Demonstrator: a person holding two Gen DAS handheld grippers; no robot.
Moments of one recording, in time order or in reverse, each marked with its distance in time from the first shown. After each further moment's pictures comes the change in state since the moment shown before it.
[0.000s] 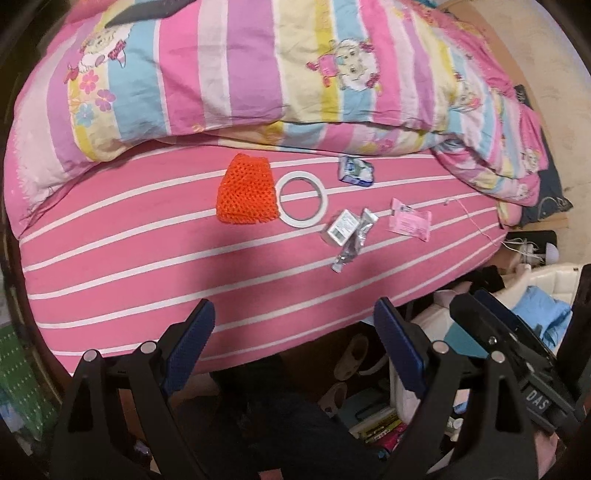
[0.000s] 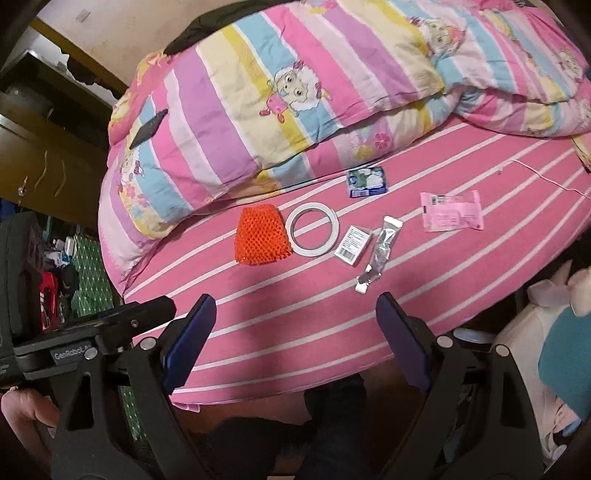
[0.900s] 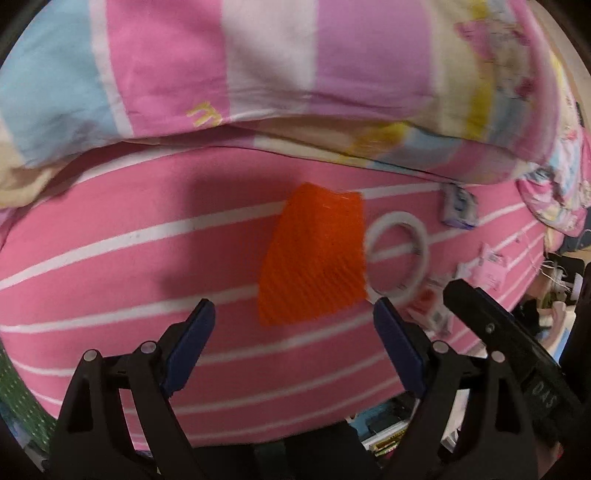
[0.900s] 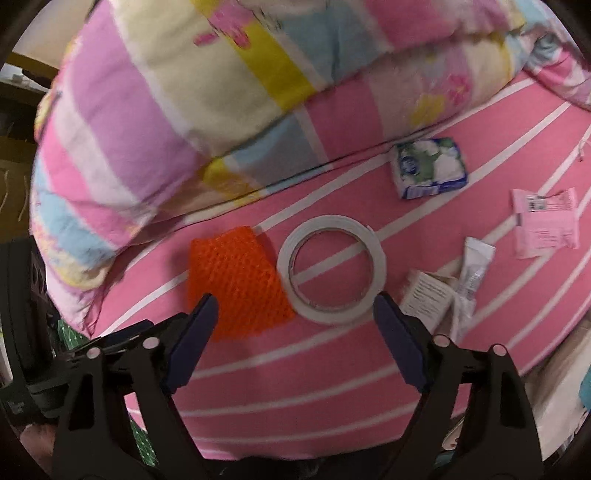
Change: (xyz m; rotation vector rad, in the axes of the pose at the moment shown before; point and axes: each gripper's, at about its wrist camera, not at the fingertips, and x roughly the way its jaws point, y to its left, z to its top) left arm 0.185 0.088 0.119 -0.057 0.131 0.032; right arm 0.234 -0.007 0.082 0.126 0.146 -0.035
